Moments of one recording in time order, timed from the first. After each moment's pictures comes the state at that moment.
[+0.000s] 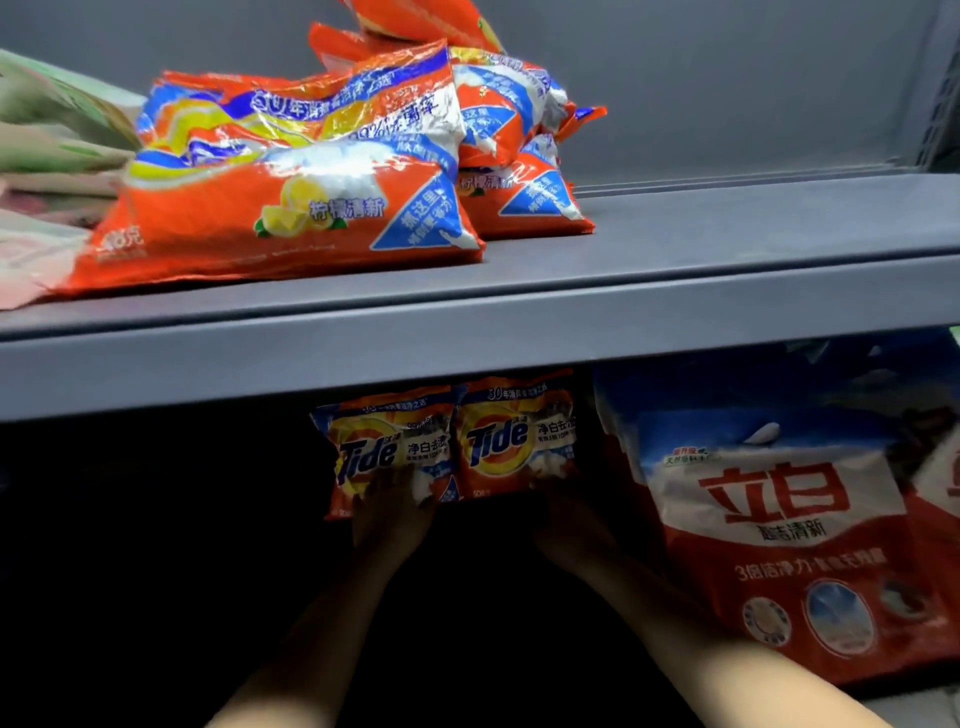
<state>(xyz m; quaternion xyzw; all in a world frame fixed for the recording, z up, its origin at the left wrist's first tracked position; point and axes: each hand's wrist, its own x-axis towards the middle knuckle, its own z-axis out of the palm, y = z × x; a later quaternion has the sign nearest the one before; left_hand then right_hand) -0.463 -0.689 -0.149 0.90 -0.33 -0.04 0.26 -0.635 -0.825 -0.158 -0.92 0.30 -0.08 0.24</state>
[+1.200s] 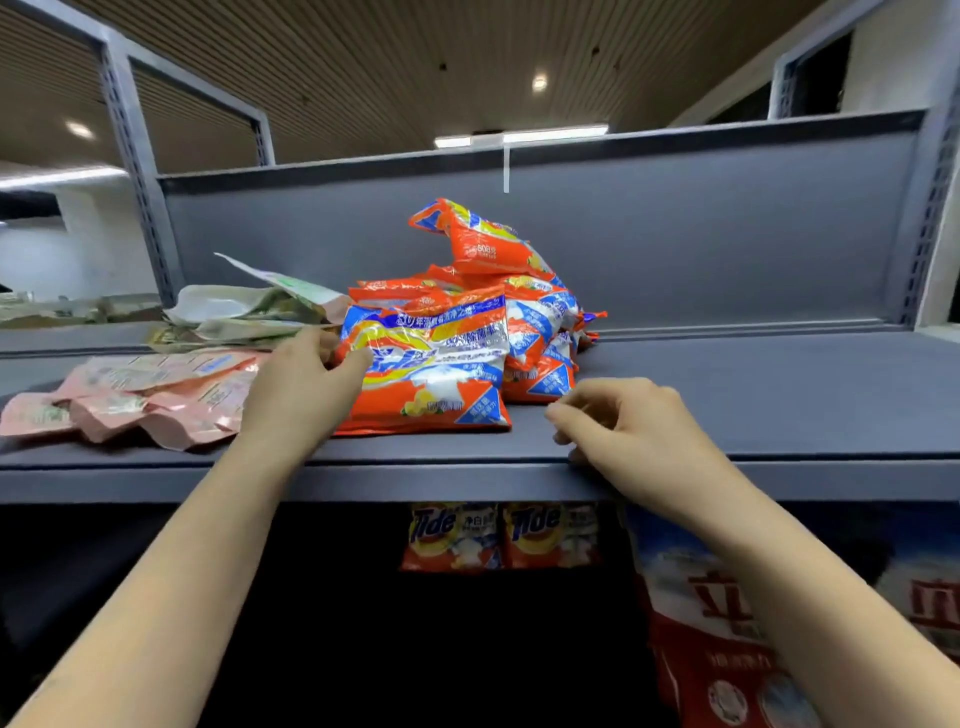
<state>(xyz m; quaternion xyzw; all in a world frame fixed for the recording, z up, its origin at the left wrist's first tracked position) -0.577 -0.528 0.189 0.83 -0.26 0.21 0.44 -0.775 -0.706 0.162 -0.88 0.14 -0.34 0.30</state>
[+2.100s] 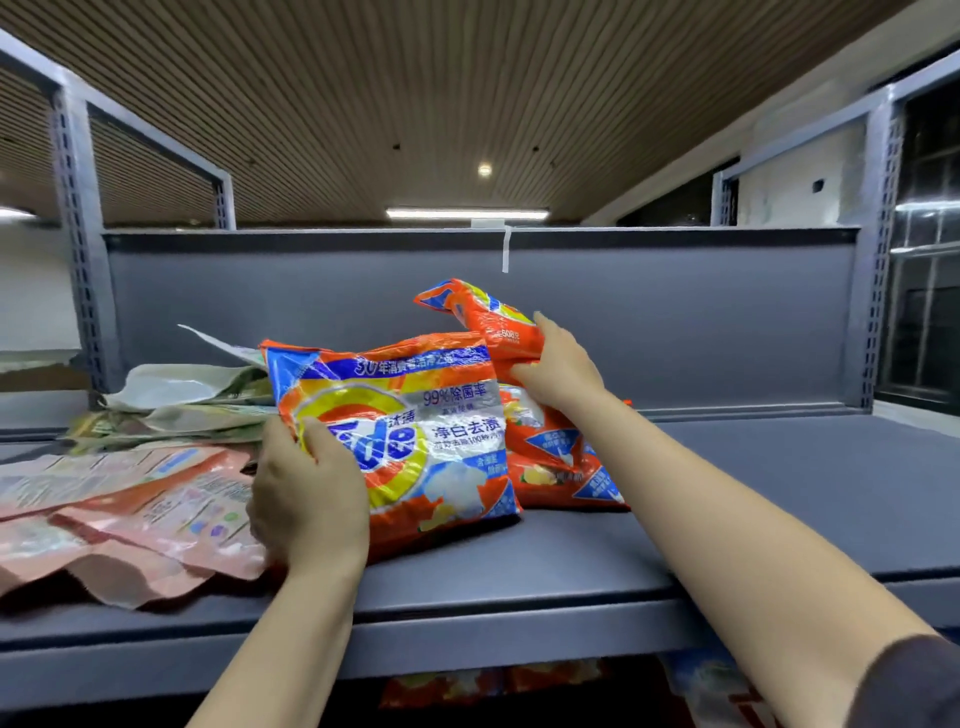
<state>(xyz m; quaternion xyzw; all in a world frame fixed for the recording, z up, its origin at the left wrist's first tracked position) -0.514 -0.560 0.178 0.71 -0.09 0.31 0.62 -0.573 -0.781 0.249 -0.85 0.29 -0.39 0.19</state>
